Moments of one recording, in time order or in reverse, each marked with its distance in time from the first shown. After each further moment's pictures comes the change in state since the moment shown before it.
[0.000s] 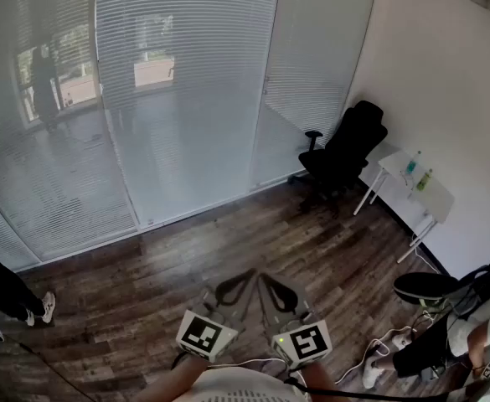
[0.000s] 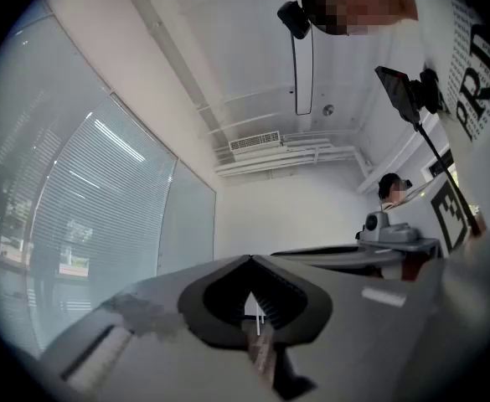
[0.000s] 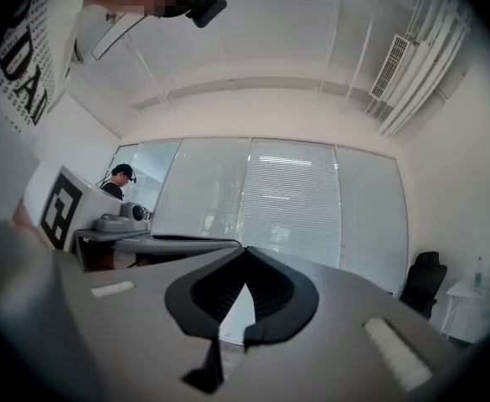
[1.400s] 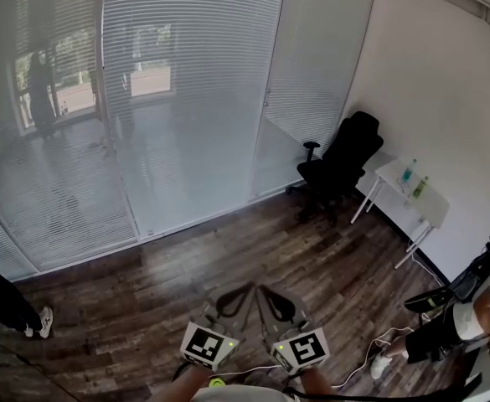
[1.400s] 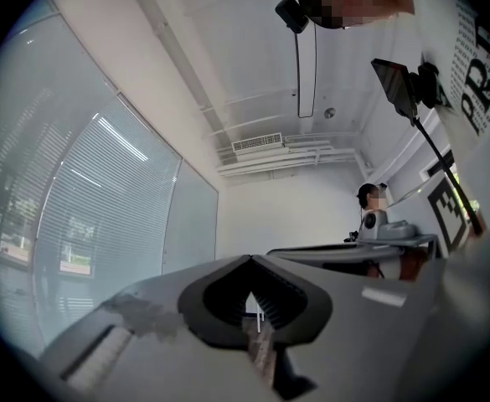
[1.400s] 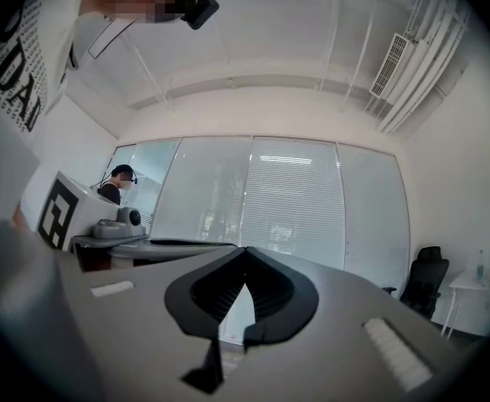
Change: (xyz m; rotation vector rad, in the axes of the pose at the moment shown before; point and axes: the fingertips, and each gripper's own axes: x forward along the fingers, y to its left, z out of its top) left arm -0.059 0.038 -0.009 0.001 0.033 -0.004; right arm 0.029 0.059 -0.009 0.025 0.020 -0.013
